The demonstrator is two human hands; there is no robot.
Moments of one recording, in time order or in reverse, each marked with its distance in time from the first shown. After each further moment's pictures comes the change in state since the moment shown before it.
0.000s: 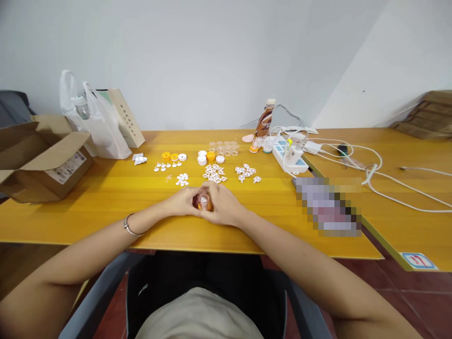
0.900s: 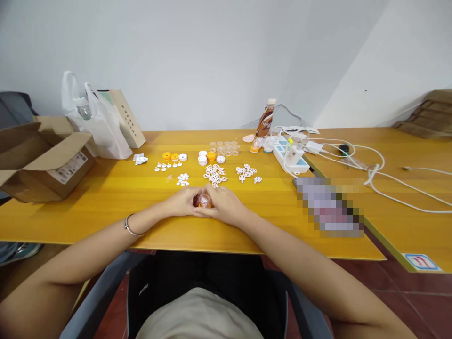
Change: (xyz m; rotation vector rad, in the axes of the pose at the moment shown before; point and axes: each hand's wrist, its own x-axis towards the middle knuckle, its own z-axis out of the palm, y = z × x) left_hand 0.000 -0.002 0.000 0.023 0.006 0.006; right_hand 0.002 -0.009 -0.008 -0.056 -0.116 0.132
